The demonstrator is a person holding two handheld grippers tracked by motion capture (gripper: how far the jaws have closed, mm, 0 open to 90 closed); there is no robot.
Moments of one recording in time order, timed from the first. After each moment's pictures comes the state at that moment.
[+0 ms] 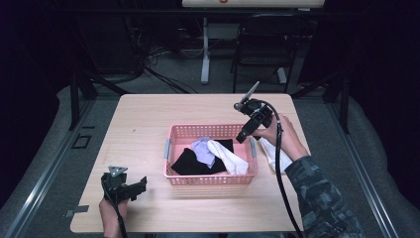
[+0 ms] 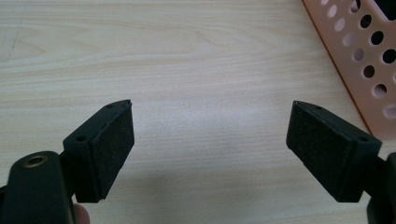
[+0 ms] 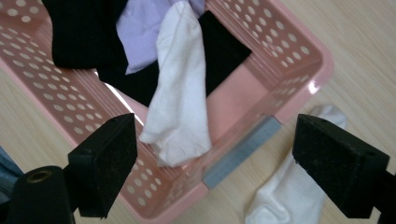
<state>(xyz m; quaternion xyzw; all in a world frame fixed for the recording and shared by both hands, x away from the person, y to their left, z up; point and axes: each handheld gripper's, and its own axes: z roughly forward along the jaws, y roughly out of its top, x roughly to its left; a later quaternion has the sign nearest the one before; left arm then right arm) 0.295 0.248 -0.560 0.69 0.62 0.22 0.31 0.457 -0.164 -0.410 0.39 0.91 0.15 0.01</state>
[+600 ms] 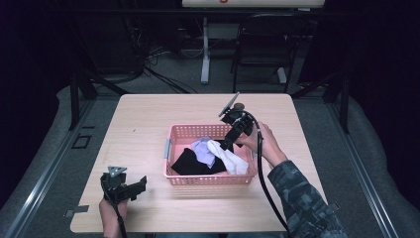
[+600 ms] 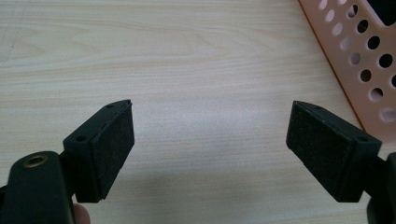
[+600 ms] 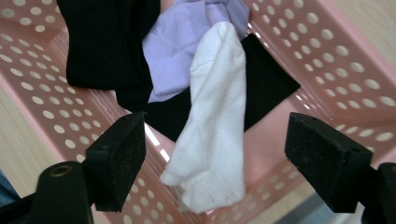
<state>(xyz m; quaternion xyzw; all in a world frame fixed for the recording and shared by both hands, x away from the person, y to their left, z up) 0.294 0.248 -0.560 0.69 0.62 0.22 0.31 0.458 -0.119 -0.446 0.35 0.92 0.16 0.01</state>
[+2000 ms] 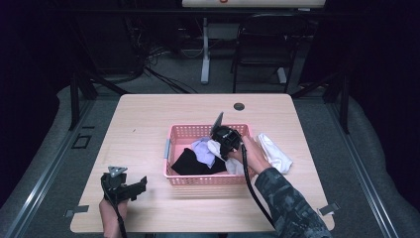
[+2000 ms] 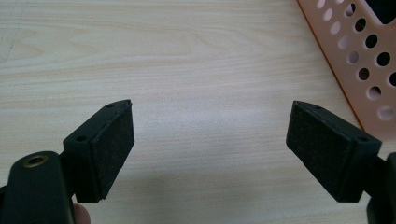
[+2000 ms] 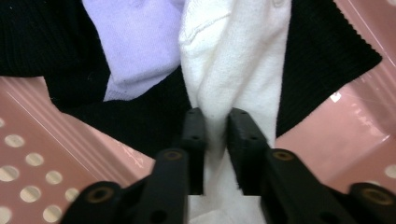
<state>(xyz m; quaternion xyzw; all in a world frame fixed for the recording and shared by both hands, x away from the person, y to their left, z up) 0.294 0.248 -0.559 0.69 0.62 0.22 0.31 0.463 -0.088 -0.523 0.37 0.93 0.05 0.00</state>
